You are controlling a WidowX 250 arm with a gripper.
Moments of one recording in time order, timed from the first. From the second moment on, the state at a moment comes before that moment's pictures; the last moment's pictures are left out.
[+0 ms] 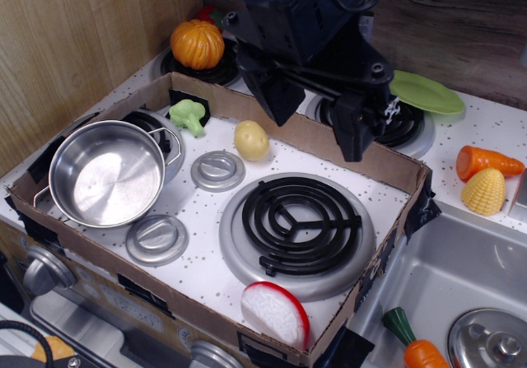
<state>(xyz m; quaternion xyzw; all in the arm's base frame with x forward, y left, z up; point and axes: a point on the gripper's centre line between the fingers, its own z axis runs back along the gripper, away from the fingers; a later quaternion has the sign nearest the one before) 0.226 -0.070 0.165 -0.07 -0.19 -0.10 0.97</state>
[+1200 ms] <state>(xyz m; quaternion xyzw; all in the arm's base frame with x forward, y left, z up) 0.322 -0.023 0.109 -0.16 -0.13 -0.13 0.97</state>
